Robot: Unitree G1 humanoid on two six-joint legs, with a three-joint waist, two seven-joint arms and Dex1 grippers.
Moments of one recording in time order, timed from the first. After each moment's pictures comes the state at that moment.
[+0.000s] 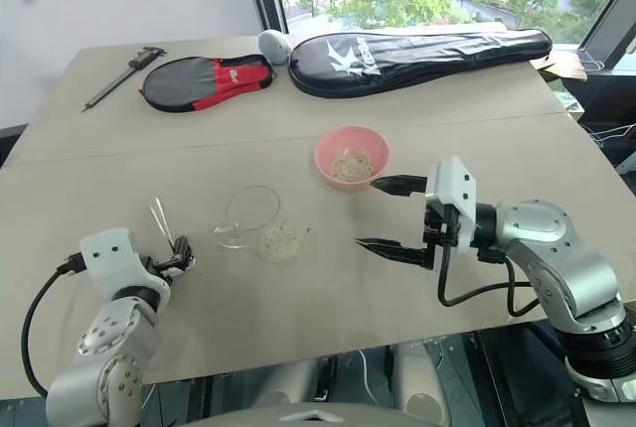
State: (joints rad) left arm 0.16 0.14 0.41 -0.62 -0.30 0.83 0.18; right arm -0.27 -0.67 0.03 -0.49 0.62 0.47 0.97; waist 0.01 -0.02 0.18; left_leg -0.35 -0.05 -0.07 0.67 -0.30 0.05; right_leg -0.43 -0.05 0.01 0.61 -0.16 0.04
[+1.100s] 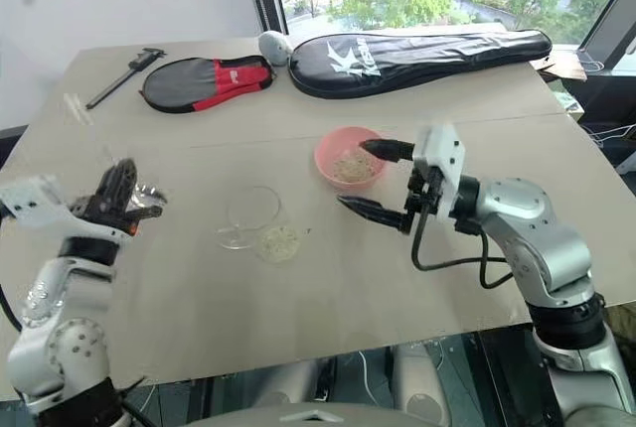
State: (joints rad) left arm 0.00 0.36 0.60 -0.53 -0.75 0.47 -0.37; right arm -0.46 -0.52 0.04 -0.42 0.64 0.57 0.83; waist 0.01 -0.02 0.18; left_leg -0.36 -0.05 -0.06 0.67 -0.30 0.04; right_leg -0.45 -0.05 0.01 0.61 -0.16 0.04
